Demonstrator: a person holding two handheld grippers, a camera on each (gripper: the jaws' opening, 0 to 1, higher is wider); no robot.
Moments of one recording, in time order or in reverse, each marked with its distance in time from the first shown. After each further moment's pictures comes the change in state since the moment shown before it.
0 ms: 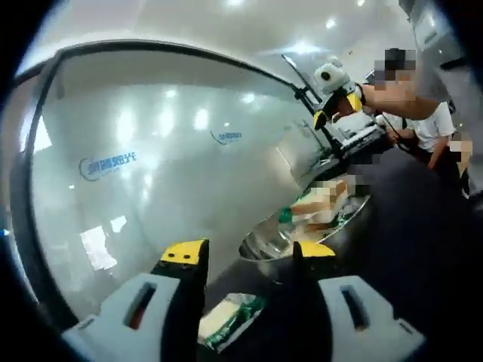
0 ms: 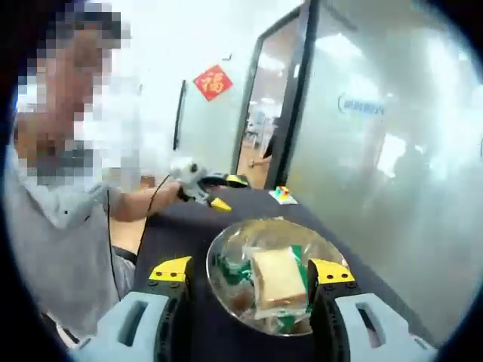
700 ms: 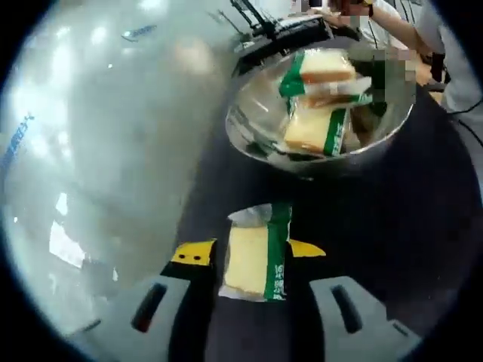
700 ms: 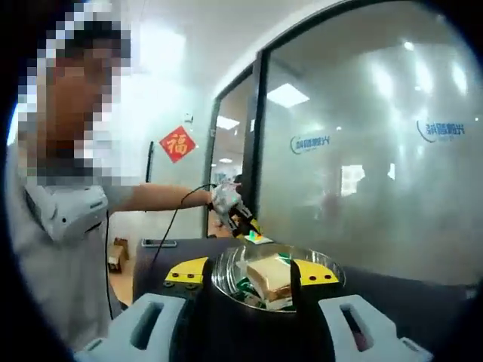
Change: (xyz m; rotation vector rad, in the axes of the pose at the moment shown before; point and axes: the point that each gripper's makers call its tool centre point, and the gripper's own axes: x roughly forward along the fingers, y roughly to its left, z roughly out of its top) left arm 0.060 0.048 -0.152 0.222 0.790 -0.500; right arm -0.040 0.005 -0.022 0.228 -0.338 -0.216
